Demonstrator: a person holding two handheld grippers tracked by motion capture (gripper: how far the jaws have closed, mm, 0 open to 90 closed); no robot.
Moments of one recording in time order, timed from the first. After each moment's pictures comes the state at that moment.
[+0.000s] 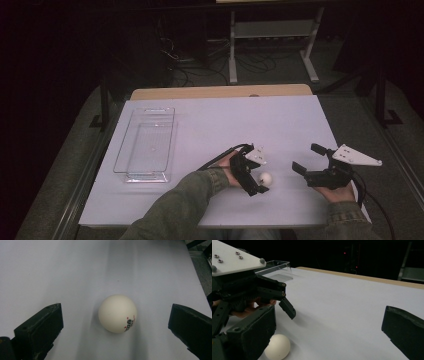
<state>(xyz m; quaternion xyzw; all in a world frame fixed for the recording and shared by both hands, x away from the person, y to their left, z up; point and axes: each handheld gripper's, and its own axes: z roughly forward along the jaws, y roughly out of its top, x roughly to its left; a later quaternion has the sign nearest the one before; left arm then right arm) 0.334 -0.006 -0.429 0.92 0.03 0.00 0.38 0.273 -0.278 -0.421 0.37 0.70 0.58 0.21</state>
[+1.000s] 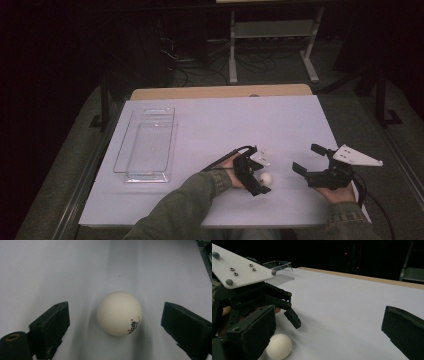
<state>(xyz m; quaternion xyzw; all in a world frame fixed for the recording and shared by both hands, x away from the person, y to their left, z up) 0.336 -0.015 -0.440 0.93 0.03 -0.01 0.37 0.272 -0.279 -0.421 0.37 0.70 0.58 0.20</state>
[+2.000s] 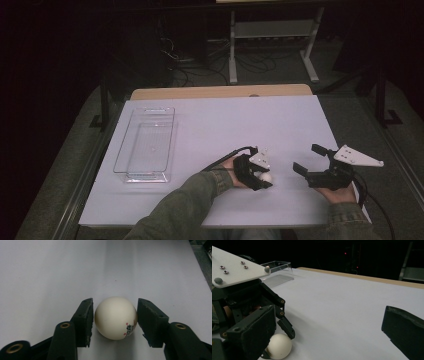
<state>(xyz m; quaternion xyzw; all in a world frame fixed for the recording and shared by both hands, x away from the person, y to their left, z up) 0.332 -0.015 -0.437 0.93 0.00 0.00 0.38 0.271 -0.280 -0.420 0.37 0.70 0.58 0.20</state>
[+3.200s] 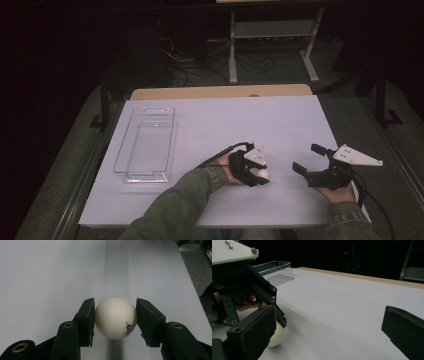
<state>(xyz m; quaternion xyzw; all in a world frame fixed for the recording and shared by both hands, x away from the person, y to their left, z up) 0.332 0.000 -0.412 0.92 -0.01 0.01 0.38 0.273 -0.279 -0.421 0.37 0.70 0.58 0.20</state>
